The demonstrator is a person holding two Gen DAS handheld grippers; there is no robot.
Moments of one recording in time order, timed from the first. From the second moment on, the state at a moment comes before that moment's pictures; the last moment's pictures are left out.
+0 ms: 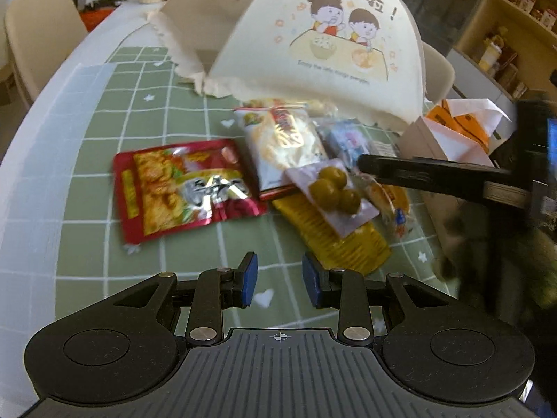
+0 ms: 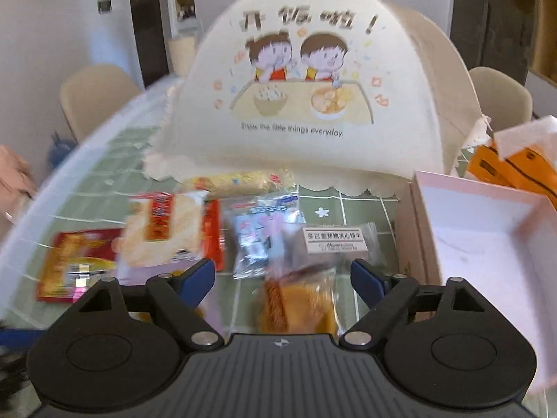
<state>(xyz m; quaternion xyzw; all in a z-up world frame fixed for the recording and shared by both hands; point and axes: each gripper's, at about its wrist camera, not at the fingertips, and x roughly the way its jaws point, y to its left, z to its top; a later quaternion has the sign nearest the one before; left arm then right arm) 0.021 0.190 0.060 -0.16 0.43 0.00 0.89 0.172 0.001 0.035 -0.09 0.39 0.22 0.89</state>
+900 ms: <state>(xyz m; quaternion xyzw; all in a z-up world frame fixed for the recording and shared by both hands) -0.013 0.242 0.050 -0.26 0.39 0.04 0.88 0.205 0.004 0.033 0.09 0.48 0.06 0.87</state>
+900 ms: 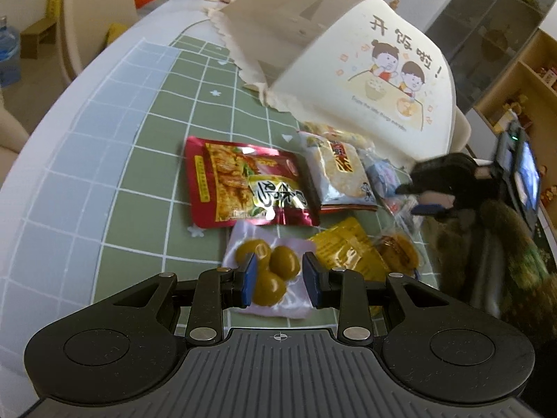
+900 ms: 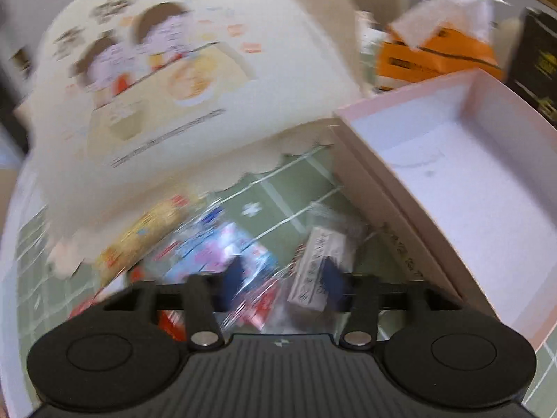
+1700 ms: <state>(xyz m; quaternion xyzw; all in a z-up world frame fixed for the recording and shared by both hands) -0.021 0.168 0.079 -0.18 0.42 0.01 0.89 0.155 -0.020 0.044 0.16 0.44 0.09 0.88</state>
